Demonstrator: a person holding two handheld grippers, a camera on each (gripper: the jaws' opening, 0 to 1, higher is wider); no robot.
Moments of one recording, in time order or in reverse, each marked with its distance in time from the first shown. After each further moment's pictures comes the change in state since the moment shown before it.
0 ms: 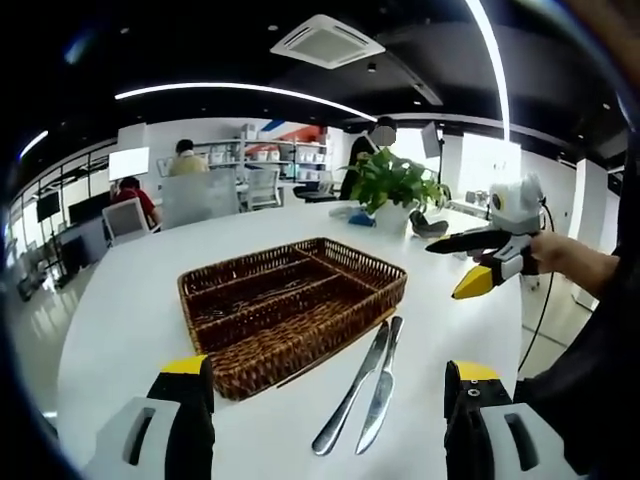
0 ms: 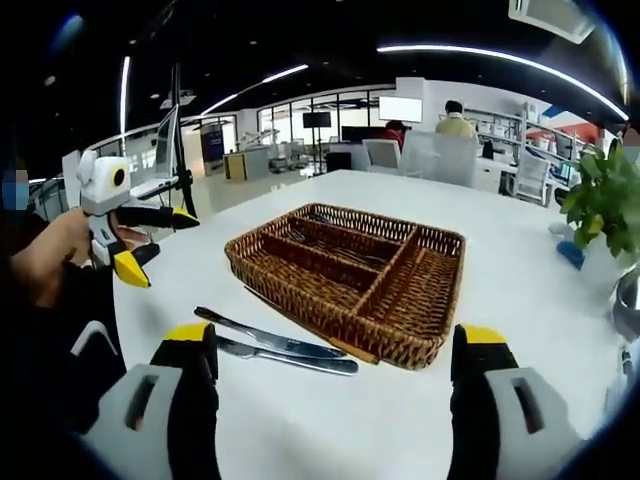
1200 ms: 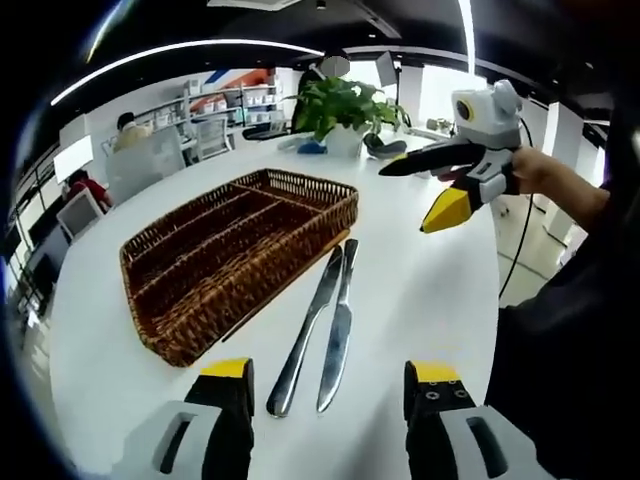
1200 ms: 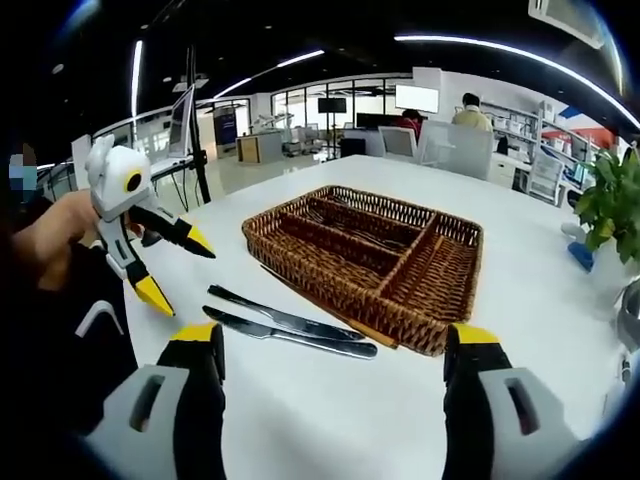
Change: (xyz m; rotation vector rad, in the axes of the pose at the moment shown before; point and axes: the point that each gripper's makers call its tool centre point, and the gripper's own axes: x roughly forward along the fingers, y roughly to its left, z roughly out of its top) left arm 0.017 -0.040 -0.056 0.145 0.326 -0.163; right arm 0.000 0.022 -0.017 -0.054 0.071 0.051
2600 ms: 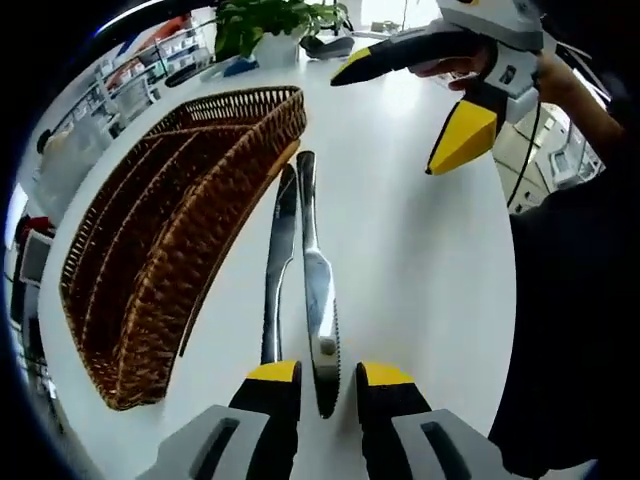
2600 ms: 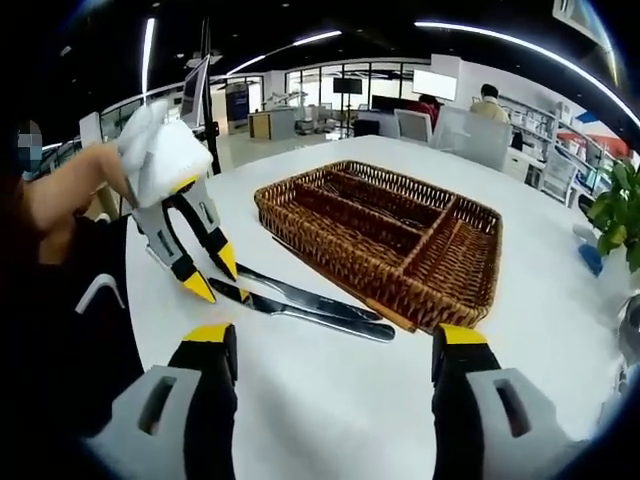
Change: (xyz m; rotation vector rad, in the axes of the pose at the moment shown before) left arm 0.046 -0.006 -0.032 0.251 0.449 -0.121; right arm 0.011 0.015 -0.022 -0.054 0.090 0.034
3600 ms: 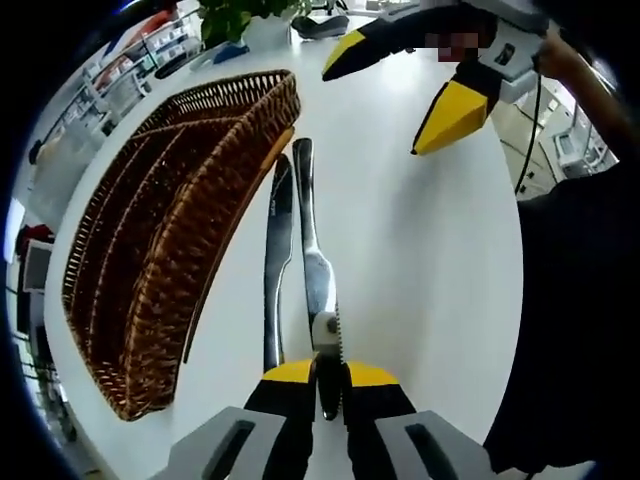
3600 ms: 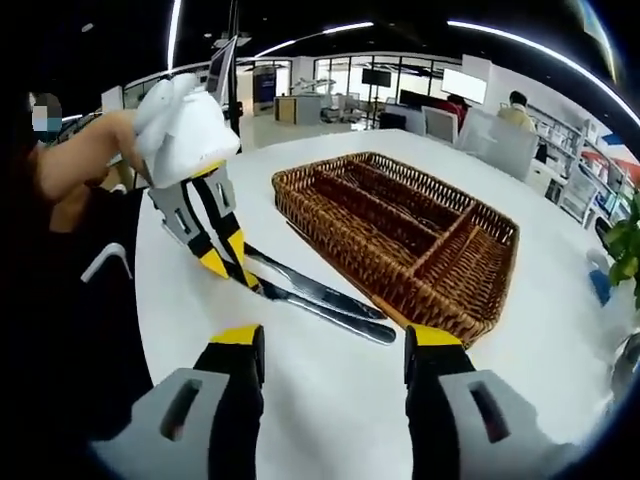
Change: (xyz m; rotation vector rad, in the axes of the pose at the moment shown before) left arm 0.000 0.000 0.000 0.026 0.060 0.013; right arm 0.003 0.002 -0.002 -0.140 0.056 0.096
